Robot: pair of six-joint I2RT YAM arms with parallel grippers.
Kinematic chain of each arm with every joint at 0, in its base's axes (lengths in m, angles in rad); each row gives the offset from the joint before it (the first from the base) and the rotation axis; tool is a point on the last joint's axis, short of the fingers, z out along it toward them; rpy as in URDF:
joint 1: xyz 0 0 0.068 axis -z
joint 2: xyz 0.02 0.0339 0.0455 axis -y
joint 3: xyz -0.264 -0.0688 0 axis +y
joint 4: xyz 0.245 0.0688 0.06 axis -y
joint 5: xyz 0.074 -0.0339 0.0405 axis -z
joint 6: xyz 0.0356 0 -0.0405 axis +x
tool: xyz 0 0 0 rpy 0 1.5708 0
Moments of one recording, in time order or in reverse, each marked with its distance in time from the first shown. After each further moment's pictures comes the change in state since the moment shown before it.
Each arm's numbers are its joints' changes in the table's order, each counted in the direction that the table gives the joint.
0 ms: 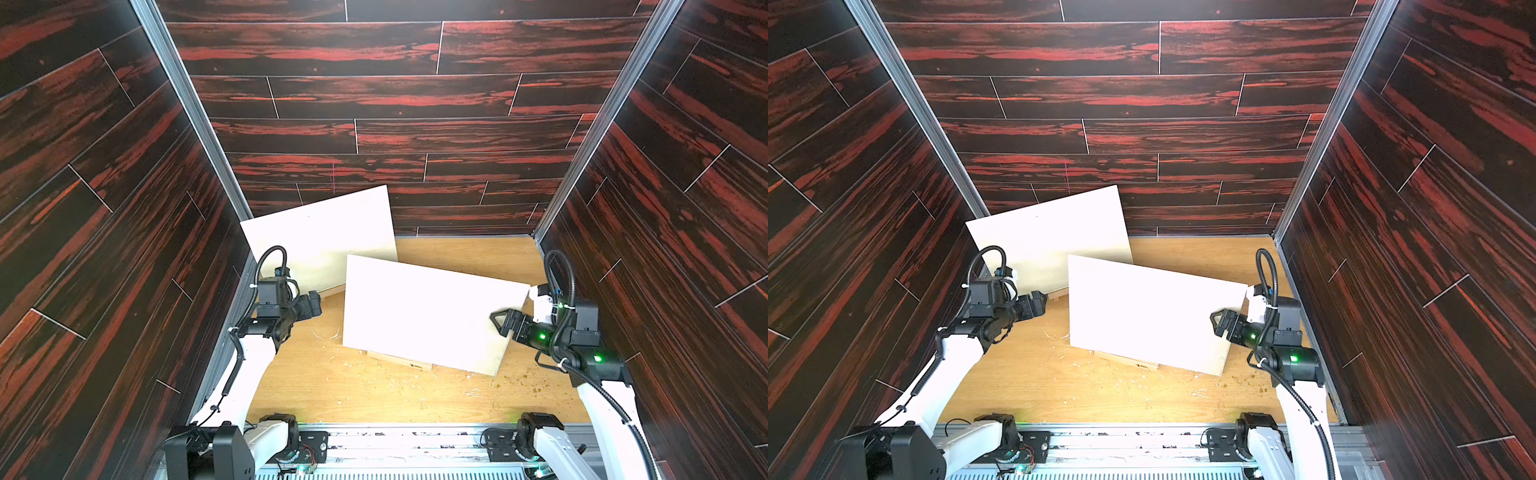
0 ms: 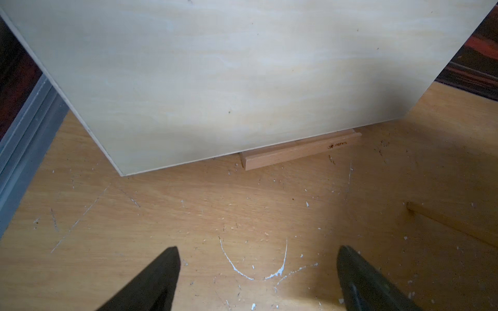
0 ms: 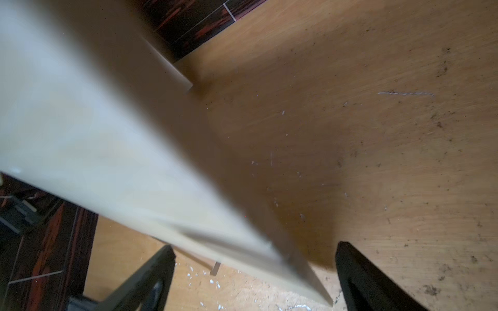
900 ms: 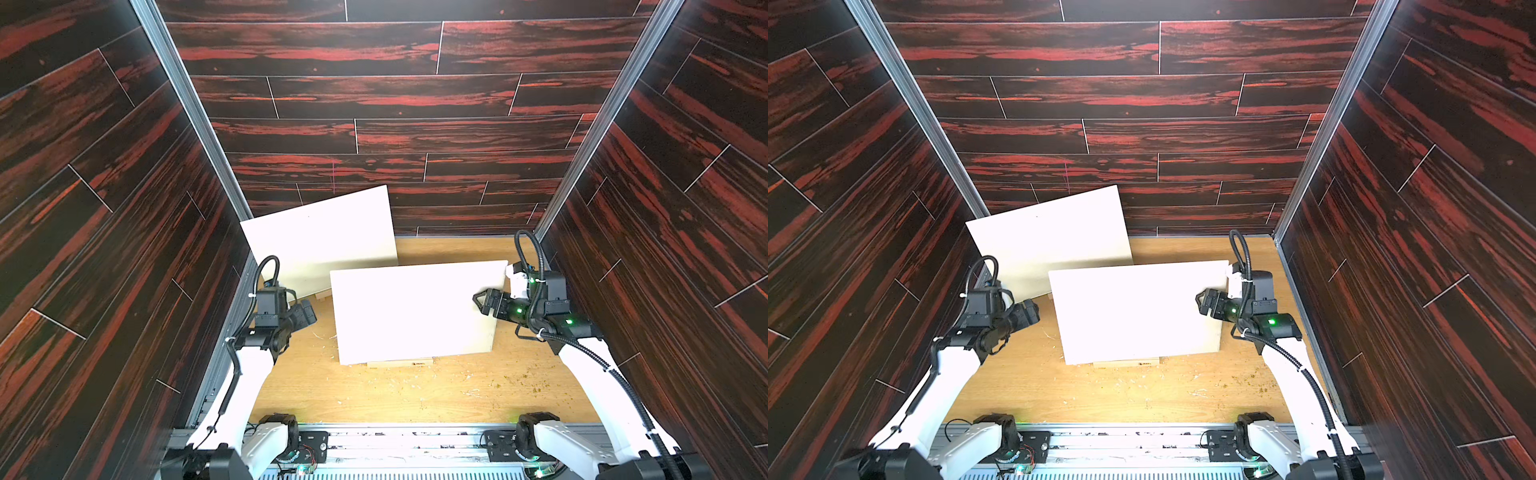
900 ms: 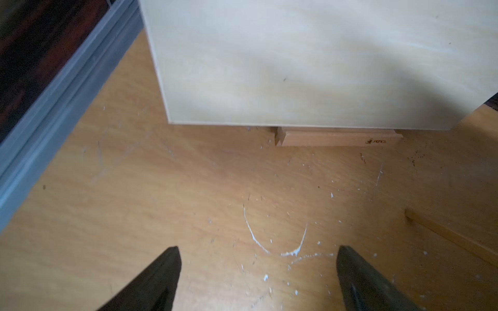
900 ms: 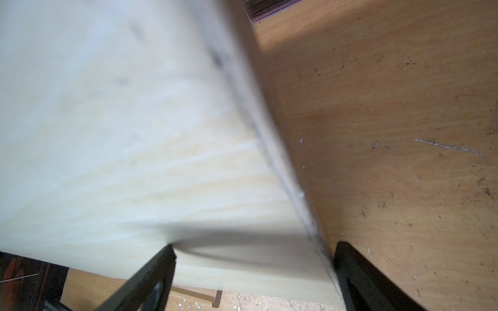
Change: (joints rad) left arm 0.000 0.116 0.064 -0.113 -0.122 -0.172; right arm -0.160 -0.264 -0.083 0.203 0.085 0.006
